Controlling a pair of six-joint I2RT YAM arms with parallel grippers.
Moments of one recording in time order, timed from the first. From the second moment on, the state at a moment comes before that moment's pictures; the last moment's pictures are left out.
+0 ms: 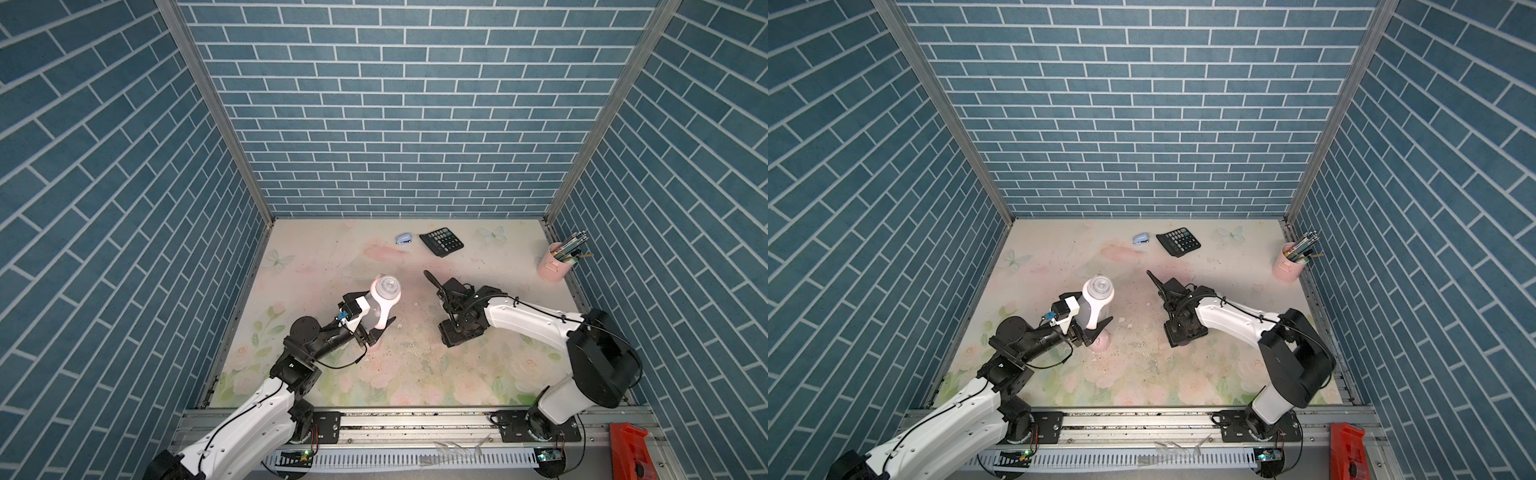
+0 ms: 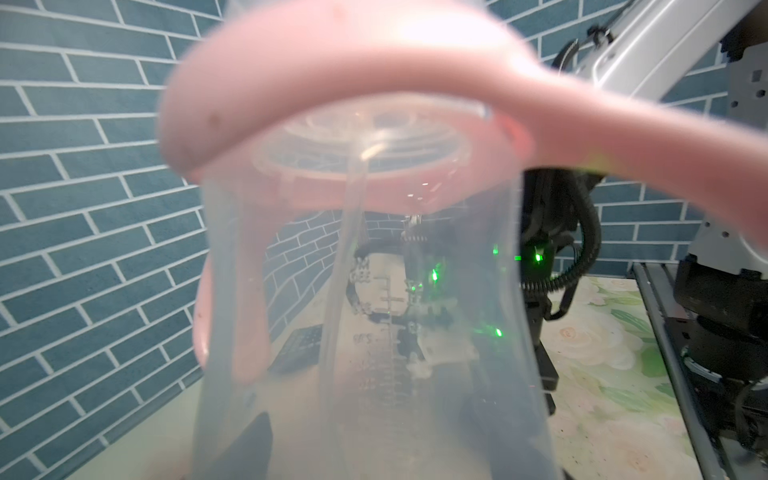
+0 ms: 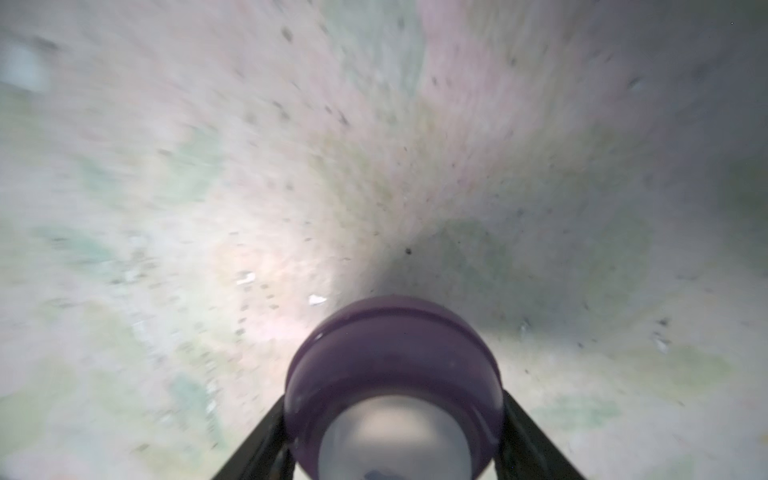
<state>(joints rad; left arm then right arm) -0.54 0.72 0.28 0.52 0.50 0.14 0.79 1.53 1.03 -0.84 -0.02 0.34</state>
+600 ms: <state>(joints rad) -0.54 0.82 0.44 0.39 0.84 0.09 0.72 1.31 1.80 -1.21 -0.53 0.11</state>
